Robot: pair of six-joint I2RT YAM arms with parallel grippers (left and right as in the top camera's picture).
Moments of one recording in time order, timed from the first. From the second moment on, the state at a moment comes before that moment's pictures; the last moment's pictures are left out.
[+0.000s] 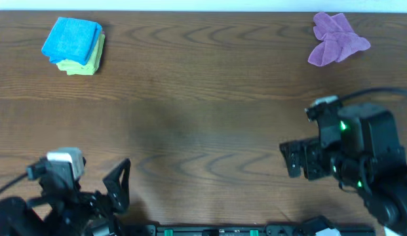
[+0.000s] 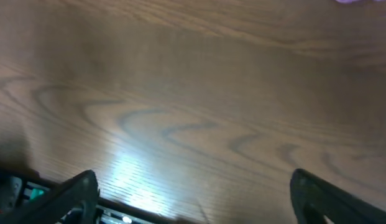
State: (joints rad) left arm 0.36 0.55 1.33 -1.37 0.57 0.01; right arm 0.35 0.98 1.47 -1.47 -0.02 0.14
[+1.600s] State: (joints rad) left arm -0.12 0.01 0.24 -0.61 0.25 0.04; right arm 0.35 0.95 1.46 -1.48 -0.01 0.15
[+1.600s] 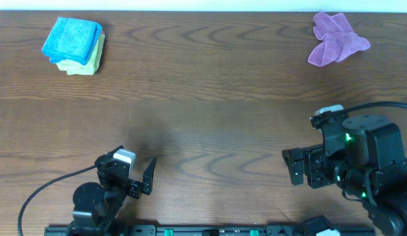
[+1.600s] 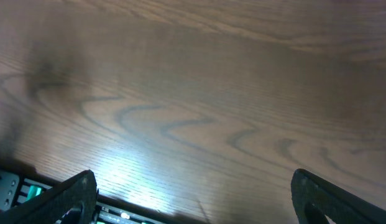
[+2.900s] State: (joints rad) left arm -0.07 0.01 0.16 -0.60 0.23 0.04; right arm 0.35 0.95 1.46 -1.46 0.02 0.12
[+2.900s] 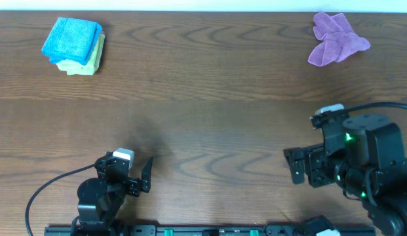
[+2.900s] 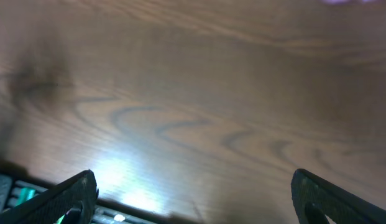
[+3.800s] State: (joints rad) left arm -0.07 0.01 0.16 -0.60 0.23 0.04; right arm 0.08 0.02 0.29 -0.78 0.02 0.01
